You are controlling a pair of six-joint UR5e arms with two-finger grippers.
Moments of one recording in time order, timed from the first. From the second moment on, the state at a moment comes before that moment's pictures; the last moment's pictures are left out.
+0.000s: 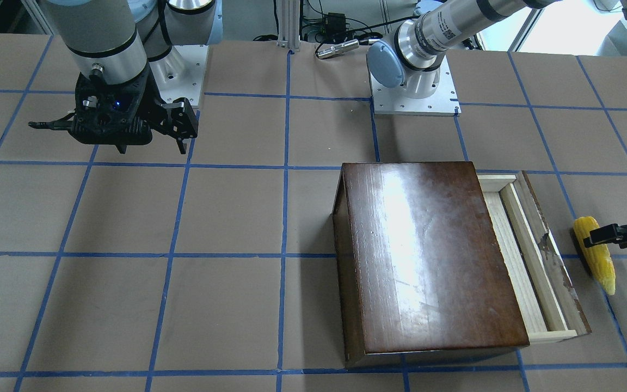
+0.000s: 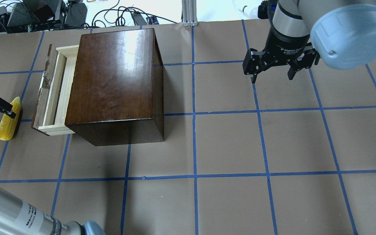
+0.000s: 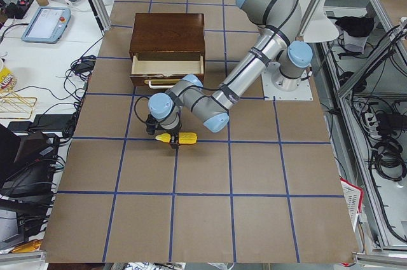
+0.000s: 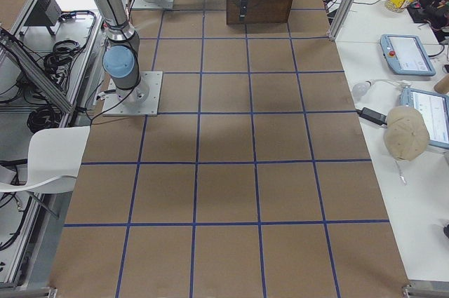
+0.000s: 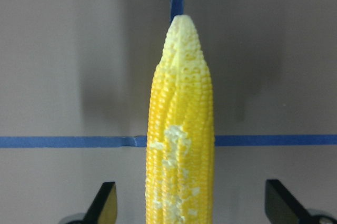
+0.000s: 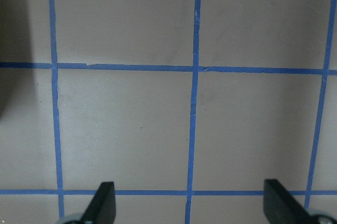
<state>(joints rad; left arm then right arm) -0.81 -2.16 -1.52 -1.19 1.60 0.77 1.66 -1.53 1.57 -1.60 -1.60 0.06</state>
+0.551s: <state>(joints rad) -0.80 -2.16 -1.55 -1.18 1.60 0.82 1.66 -1.53 1.57 -1.60 -1.60 0.06</state>
